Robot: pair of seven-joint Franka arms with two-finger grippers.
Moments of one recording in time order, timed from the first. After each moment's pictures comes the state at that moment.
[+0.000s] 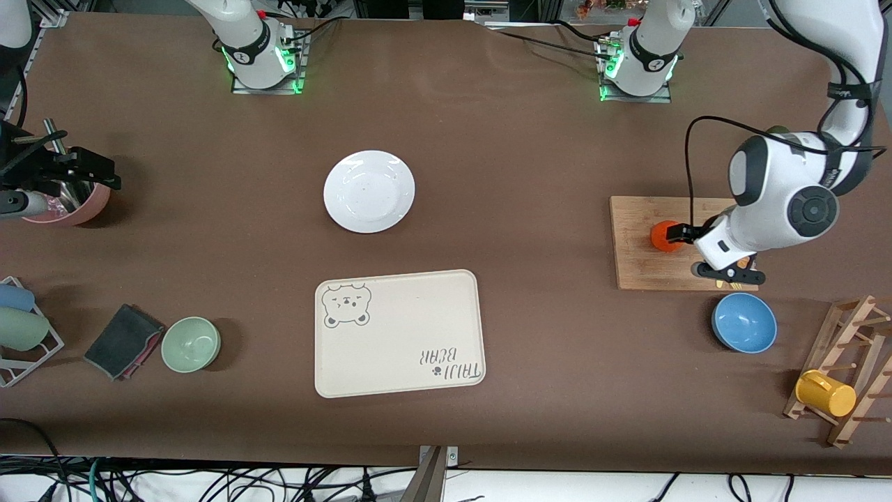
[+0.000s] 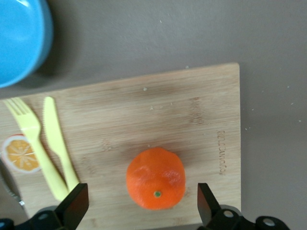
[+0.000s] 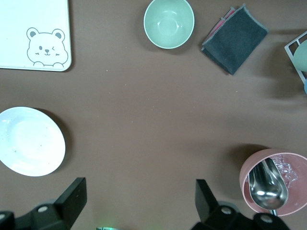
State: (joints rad) left arm -0.15 0.31 0.16 -2.05 -0.03 2.15 0.17; right arm 0.07 0.14 -0.12 -1.50 0.01 1.52 -0.19
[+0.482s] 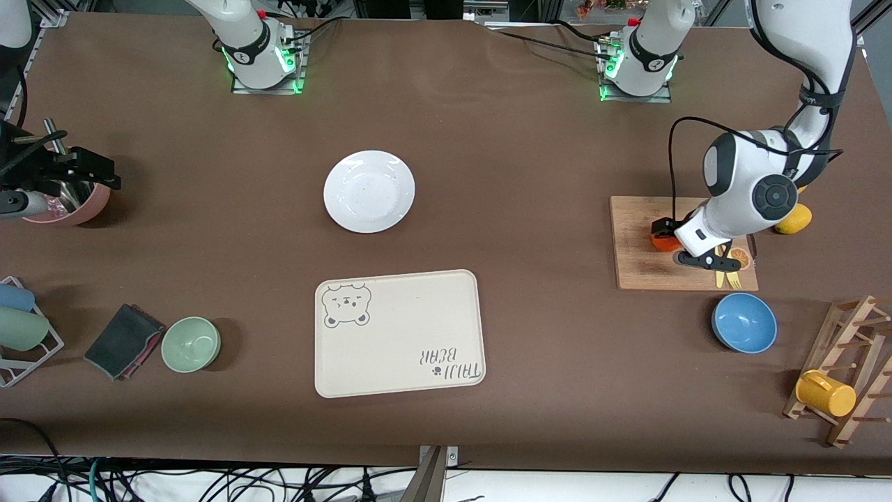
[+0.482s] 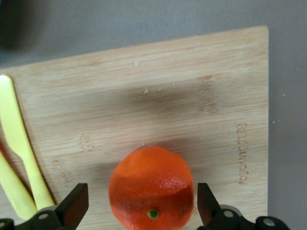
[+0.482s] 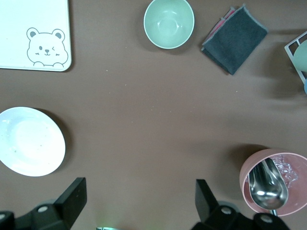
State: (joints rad) left arm -0.15 0.32 0.16 -2.23 -0.03 2.37 0.17; right arm 0.07 0.14 -0.12 -1.50 0.01 1.52 -0.19
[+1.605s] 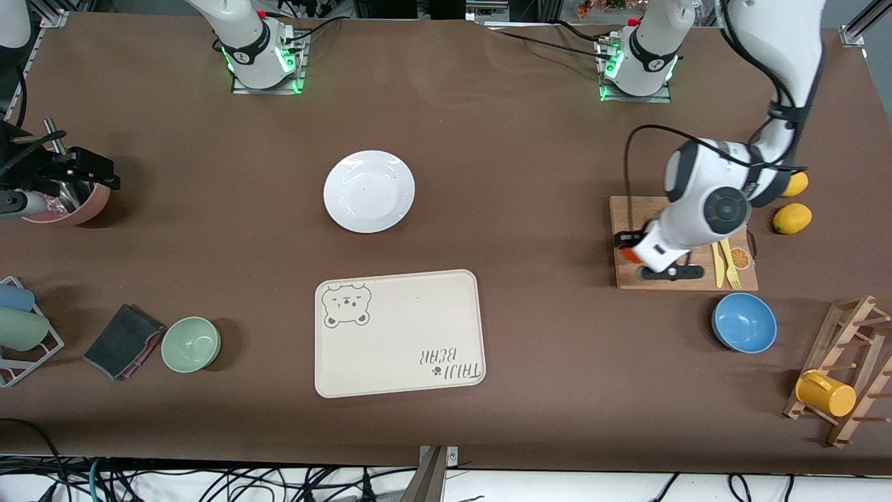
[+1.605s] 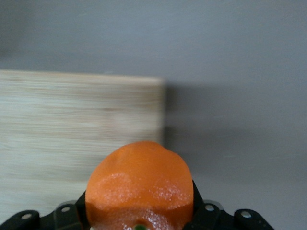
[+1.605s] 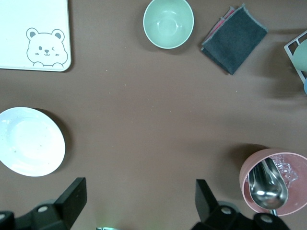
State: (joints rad) left arm -0.16 0.37 -0.08 -2.01 -0.07 2.21 -0.31; right arm 0.07 0.14 -0.12 -1.50 0.01 1.52 -0.19
